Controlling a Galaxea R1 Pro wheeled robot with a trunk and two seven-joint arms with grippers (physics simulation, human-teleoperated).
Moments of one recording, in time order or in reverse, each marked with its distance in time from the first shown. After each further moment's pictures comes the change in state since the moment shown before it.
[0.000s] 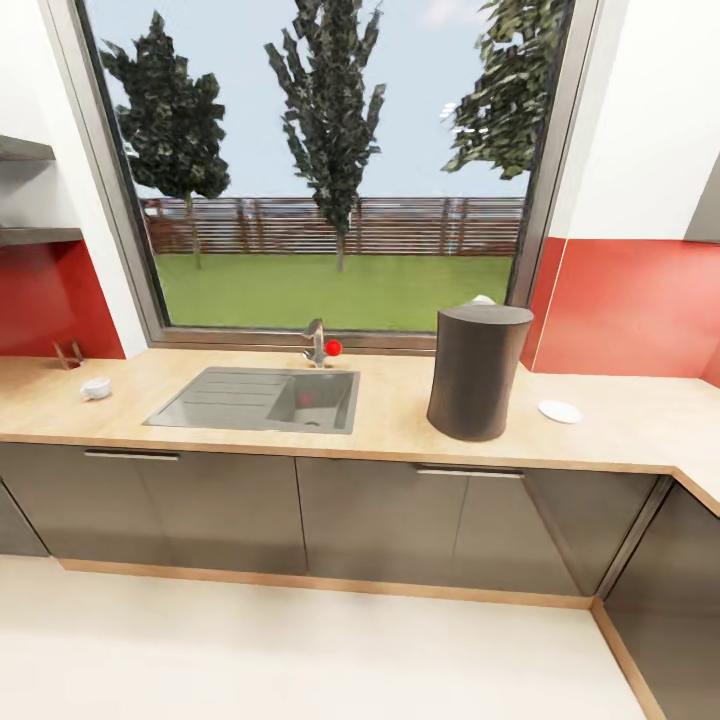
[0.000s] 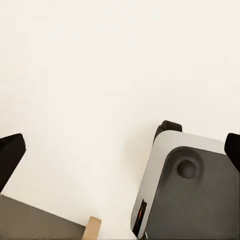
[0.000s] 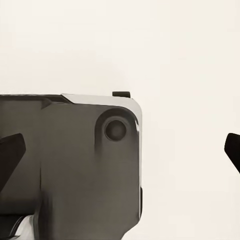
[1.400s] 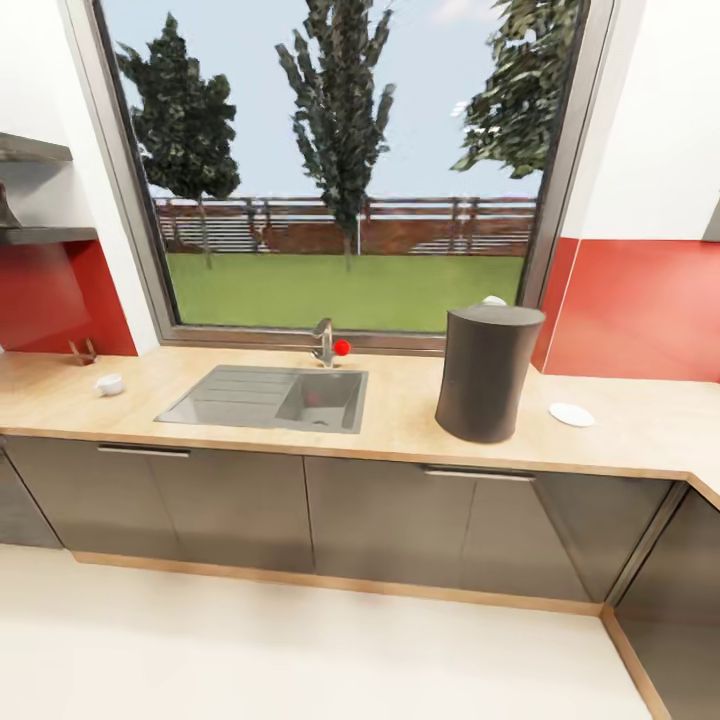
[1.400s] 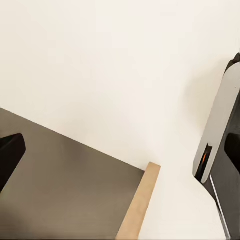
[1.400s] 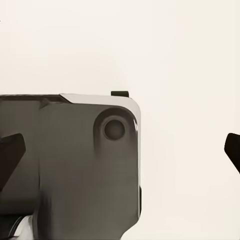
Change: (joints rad) left arm -0.002 -0.087 -0.001 0.161 -0.191 0.012 0.281; right arm 0.000 0.001 -0.003 0.000 -0.001 0.001 -0.008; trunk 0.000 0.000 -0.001
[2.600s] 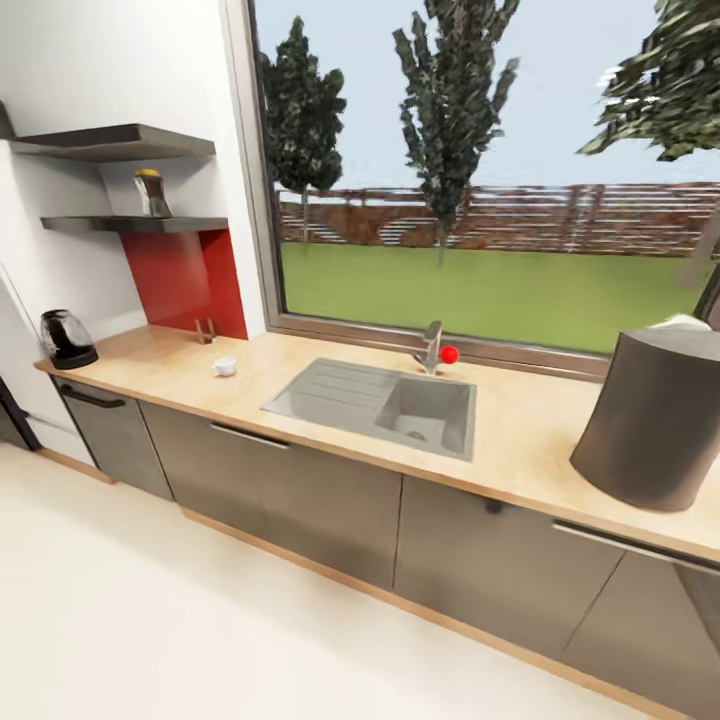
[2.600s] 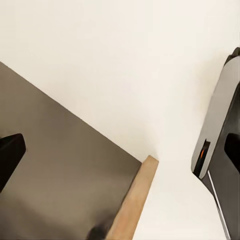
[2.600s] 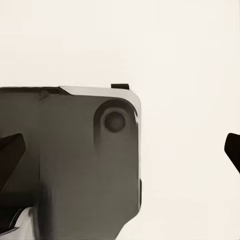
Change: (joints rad) left arm -0.001 -0.013 0.000 0.002 -0.003 -0.012 0.008; right arm 0.000 0.001 0.000 0.002 0.000 0.000 -0.001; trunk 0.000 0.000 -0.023
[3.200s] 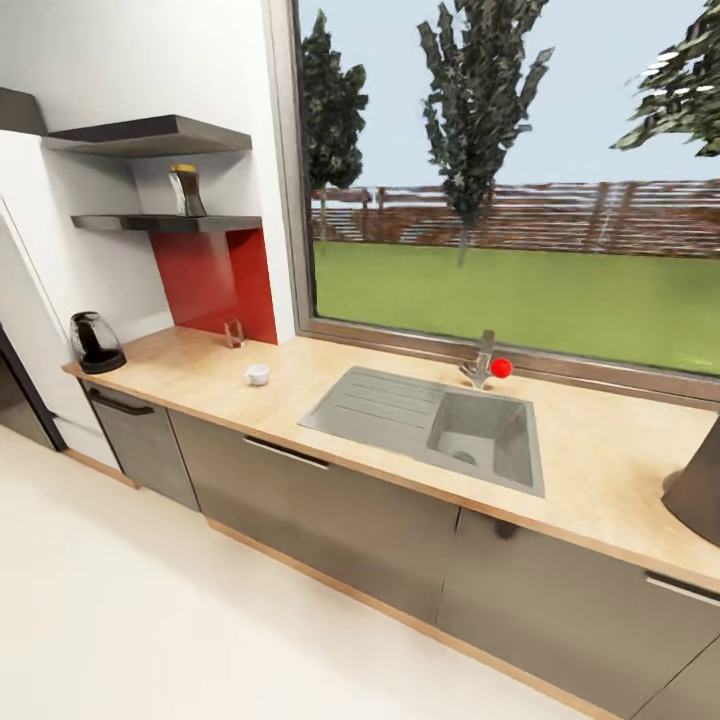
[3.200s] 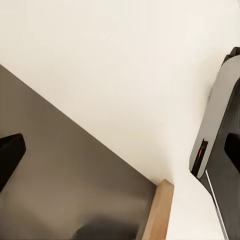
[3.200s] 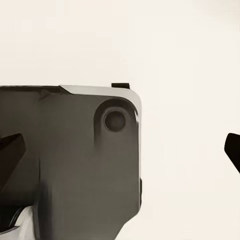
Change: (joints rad) left arm 0.000 -0.002 0.002 -0.001 0.001 -0.003 -0.005; right arm 0.000 0.000 0.000 -0.001 0.001 -0.001 0.001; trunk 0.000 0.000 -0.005
